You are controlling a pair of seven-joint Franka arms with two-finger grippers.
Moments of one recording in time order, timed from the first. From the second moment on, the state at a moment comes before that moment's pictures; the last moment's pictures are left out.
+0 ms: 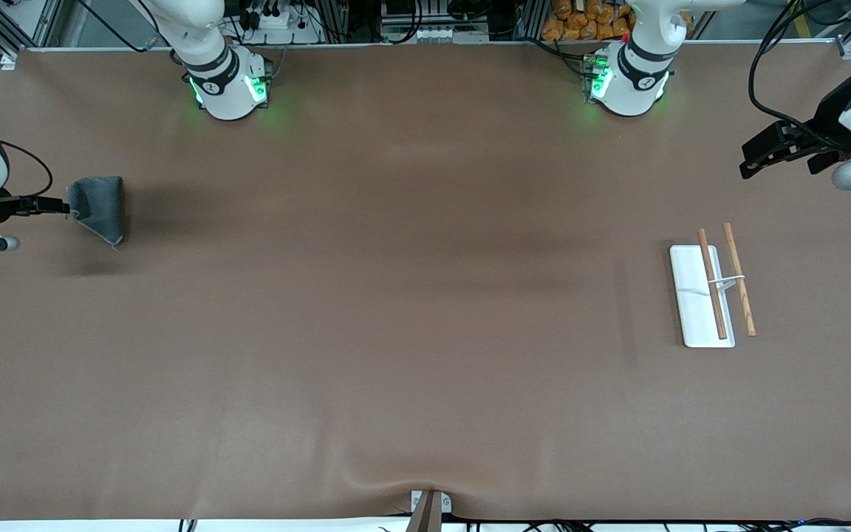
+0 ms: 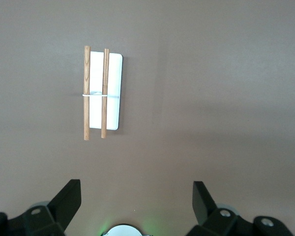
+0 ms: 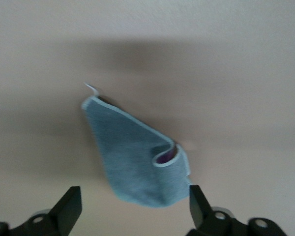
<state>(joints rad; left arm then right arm) -0.04 -0.02 -0.07 -1.52 -0.01 1.45 -0.18 -0.57 0.28 -0.04 -2.07 -0.18 2.03 -0.59</state>
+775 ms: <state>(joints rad) -0.04 -0.01 -0.07 -1.52 -0.01 1.45 -0.17 -0.65 0.43 -0.04 -2.10 -0.21 2.19 -0.69</state>
